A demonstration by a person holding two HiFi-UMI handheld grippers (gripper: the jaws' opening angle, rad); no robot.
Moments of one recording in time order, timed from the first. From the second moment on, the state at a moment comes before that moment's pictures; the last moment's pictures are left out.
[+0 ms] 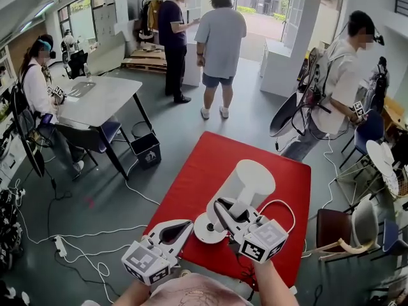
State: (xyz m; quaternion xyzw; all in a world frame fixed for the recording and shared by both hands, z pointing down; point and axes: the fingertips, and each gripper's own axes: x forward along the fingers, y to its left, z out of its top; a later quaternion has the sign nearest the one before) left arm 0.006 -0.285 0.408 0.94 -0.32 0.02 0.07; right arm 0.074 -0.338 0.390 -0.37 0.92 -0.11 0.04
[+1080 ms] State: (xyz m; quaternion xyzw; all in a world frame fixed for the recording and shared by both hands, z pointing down) left arm -0.032 -0.283 0.418 0.93 -0.36 0.03 0.07; right arm 0.034 -0.337 0.485 -0.35 0.92 -0.15 -0.02
